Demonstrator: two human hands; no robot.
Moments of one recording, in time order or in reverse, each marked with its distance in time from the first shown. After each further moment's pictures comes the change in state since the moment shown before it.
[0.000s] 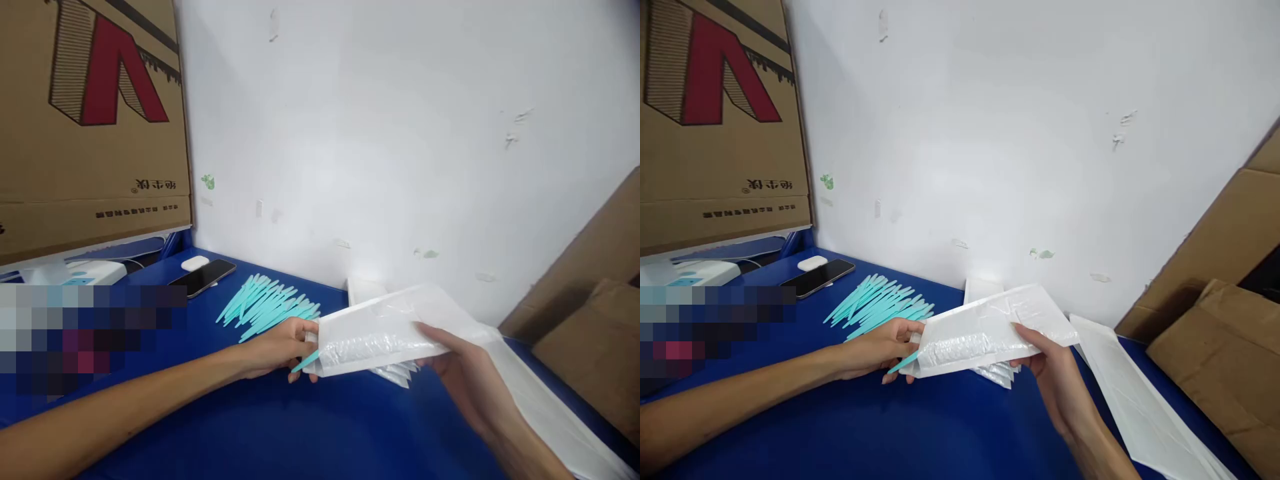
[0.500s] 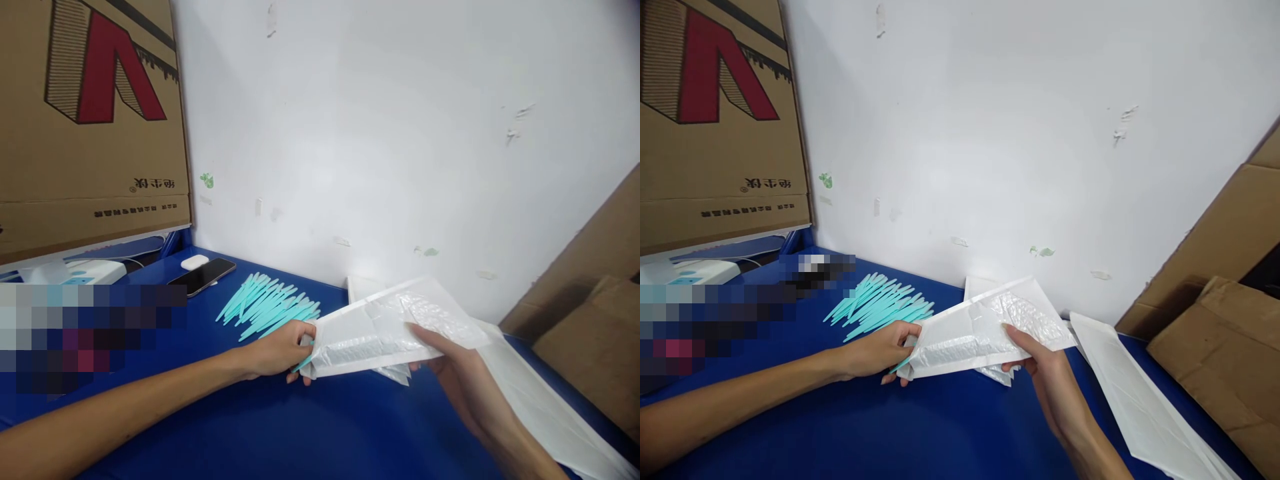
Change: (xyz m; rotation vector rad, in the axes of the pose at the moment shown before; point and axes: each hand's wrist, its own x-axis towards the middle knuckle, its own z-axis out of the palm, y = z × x) left_hand 0.000 0.001 0.006 0.230 0.027 0.003; right_hand -0.013 -0.002 0.014 -0.067 -0.048 -0.037
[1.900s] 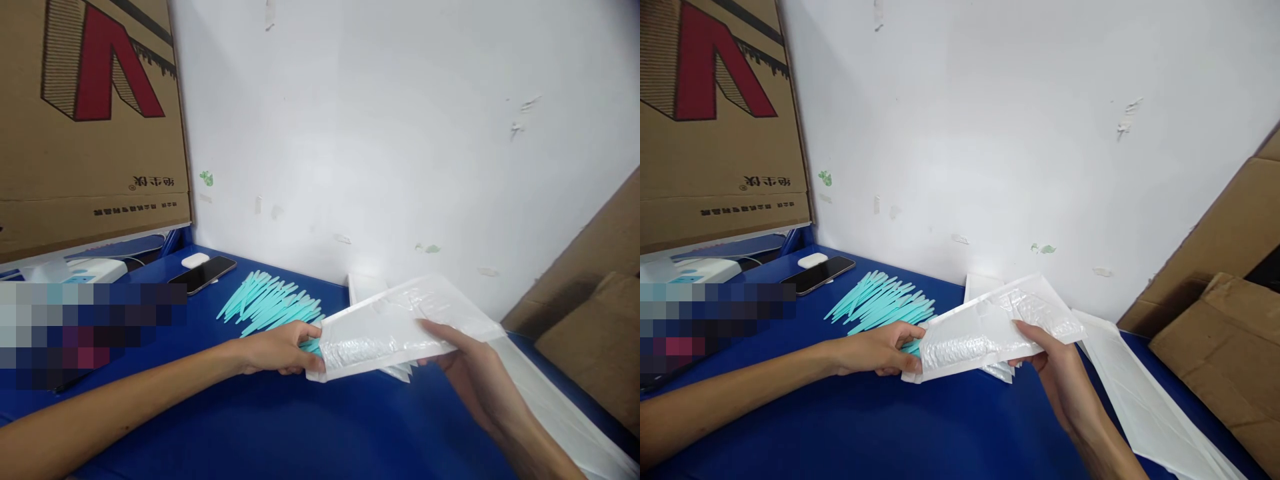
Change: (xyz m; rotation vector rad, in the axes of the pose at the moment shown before) left_hand -0.008 0.004 -0.012 0.003 -0.138 -0.074; right_hand 0.005 -0.004 -0.010 0.014 0.004 0.010
